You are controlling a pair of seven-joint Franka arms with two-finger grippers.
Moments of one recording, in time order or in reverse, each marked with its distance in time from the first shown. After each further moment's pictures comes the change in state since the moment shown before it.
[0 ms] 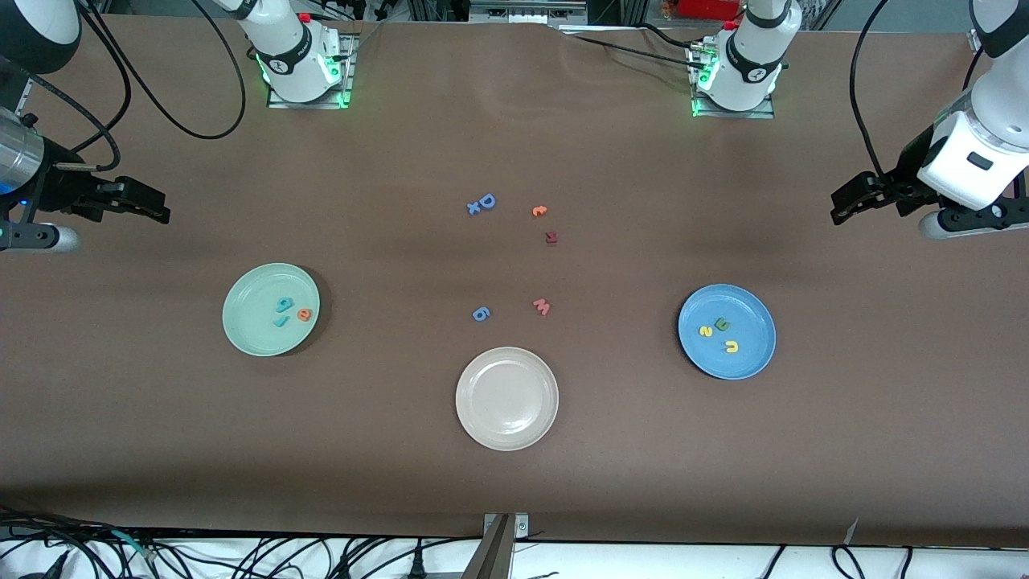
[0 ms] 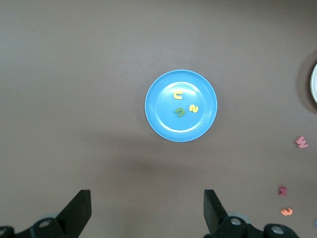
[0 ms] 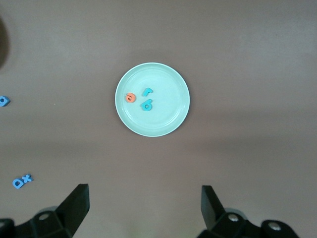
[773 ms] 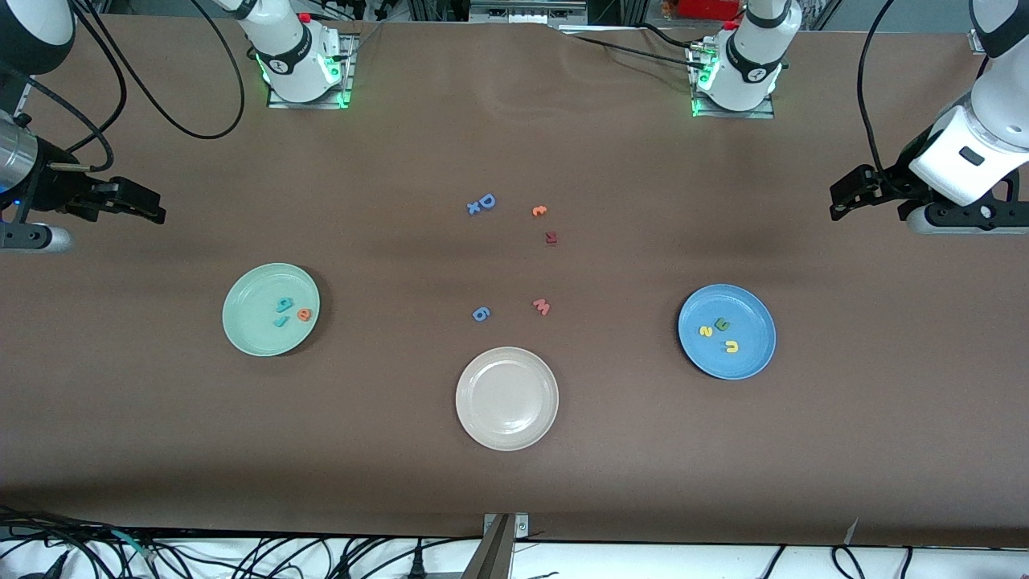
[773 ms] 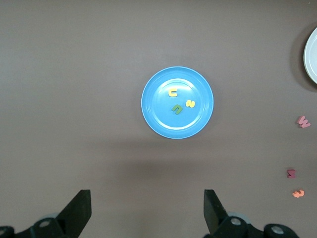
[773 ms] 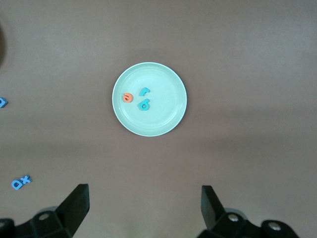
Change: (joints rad) left arm 0.000 0.000 0.000 0.000 0.000 0.000 0.140; right arm -0.026 -0.004 0.010 -0.006 0.000 -0.002 -0.002
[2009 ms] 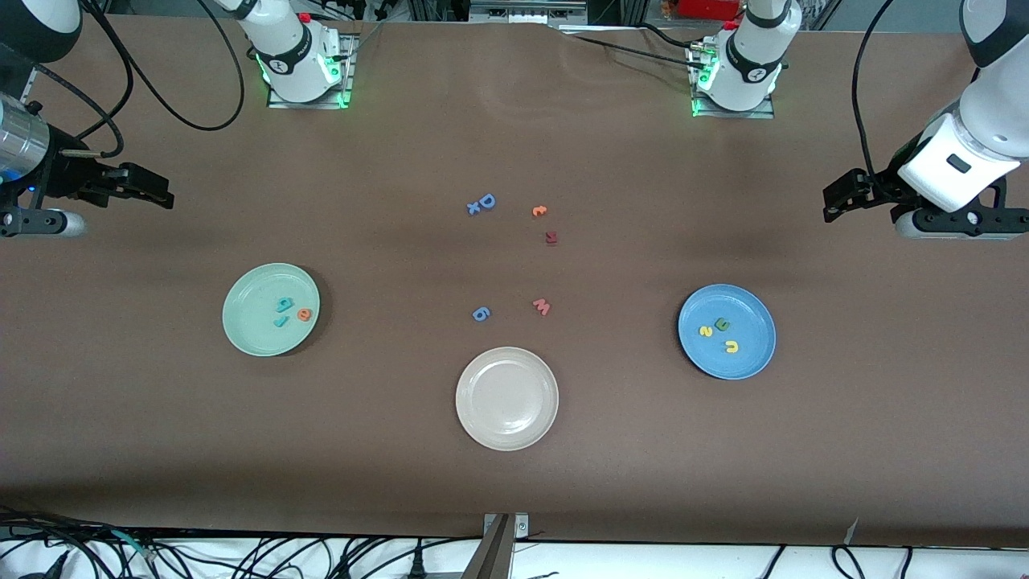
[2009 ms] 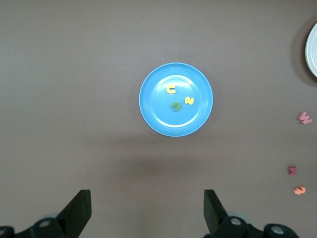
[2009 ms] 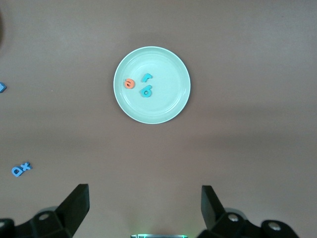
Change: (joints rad) left arm -0.007 0.013 -0.001 -0.005 0.000 0.000 0.003; right arm -0.053 -0.049 0.064 -0.073 0.000 -0.007 -0.003
